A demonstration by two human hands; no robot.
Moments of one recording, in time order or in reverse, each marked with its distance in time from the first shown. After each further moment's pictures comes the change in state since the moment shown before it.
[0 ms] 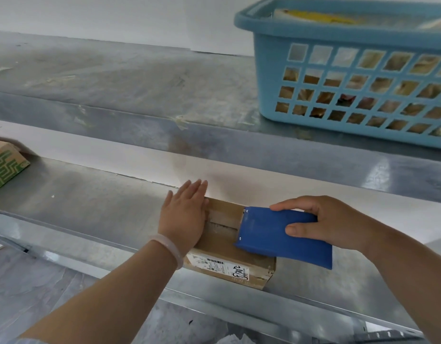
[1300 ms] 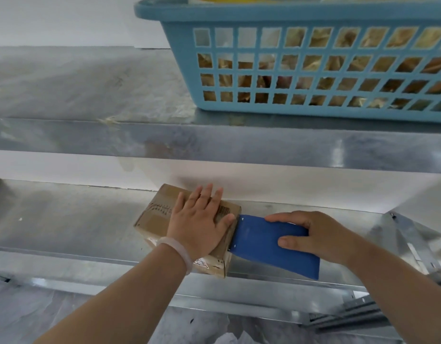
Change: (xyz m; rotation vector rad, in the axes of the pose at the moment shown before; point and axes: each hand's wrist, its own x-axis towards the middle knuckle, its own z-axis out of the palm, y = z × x) left_hand -0.007 0.059 0.022 0.197 -0.208 0.227; right_hand -0.044 0.051 0.031 0.251 0.119 0.131
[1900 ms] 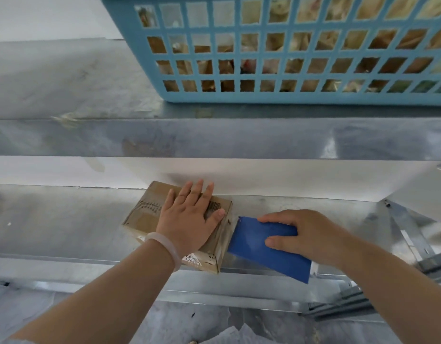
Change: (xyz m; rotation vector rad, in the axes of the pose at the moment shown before) left_hand 0.005 -0.003 0.002 0.012 -0.051 0.009; right_hand -0.004 -0.002 0.006 -0.237 0.053 0.040
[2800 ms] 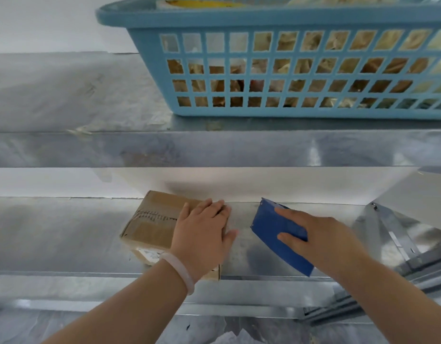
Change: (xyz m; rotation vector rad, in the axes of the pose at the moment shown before) left_hand -0.015 0.028 -0.007 -0.005 0.134 0.211; right_hand -0.023 0.002 -0.001 -0.432 0.226 0.189
